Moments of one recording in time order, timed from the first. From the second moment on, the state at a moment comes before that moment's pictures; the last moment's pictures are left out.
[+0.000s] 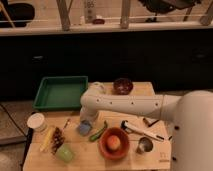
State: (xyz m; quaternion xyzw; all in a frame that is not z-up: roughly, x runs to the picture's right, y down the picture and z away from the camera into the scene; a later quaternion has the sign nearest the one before) arm -0.103 0.190 0.803 -0.22 -0.27 -0.47 0.81
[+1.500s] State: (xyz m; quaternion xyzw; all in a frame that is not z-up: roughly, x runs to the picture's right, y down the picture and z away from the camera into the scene) arm -0.094 0.167 0.812 -0.22 -0.26 -0.46 0.82
